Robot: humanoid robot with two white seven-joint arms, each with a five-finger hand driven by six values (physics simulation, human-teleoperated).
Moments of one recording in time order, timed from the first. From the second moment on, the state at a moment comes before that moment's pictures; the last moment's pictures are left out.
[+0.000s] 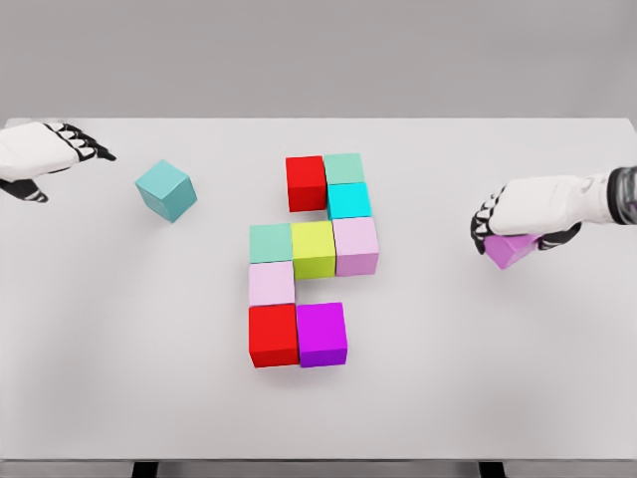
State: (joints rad) left arm -0.88 0.95 -0.90 -1.07 -0.63 -0.61 -0.21; right arm -0.99 -1.04 1.09 -1.56 0.39 -0.61 0.61
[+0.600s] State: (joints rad) left arm -0.88 0.89 -0.97 -1.07 -0.70 -0.61 -0.25; right arm -0.91 -1.11 1.10 -1.77 0.34 -0.61 0.61
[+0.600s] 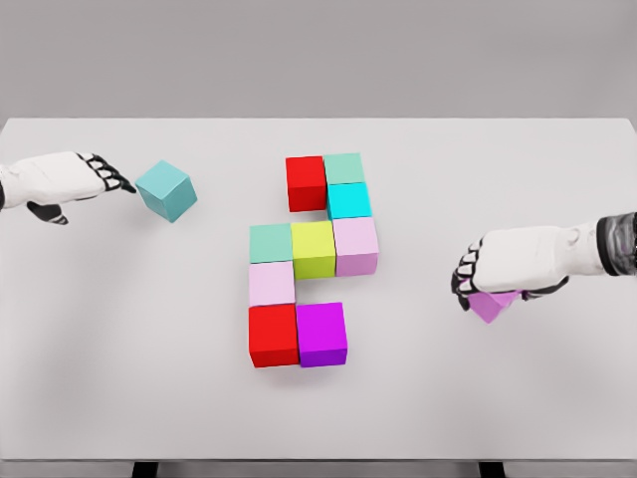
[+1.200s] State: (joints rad) left arm -0.89 0.83 -0.98 -1.10 -0.69 -0.61 -0.28; right arm -0.88 -0.97 1.10 -1.77 0.33 -0.61 0.61
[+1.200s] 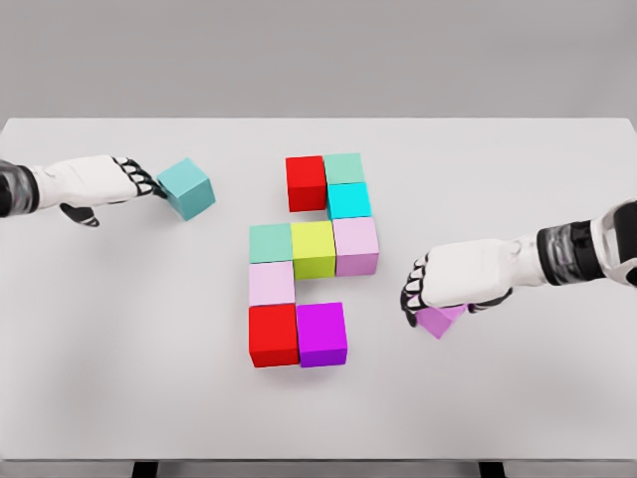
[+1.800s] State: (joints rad) left arm -0.94 0.76 -0.98 -1.01 -0.69 -0.61 -0.29; right arm -0.88 -0.97 1.10 -1.77 0.34 -0.61 0.61
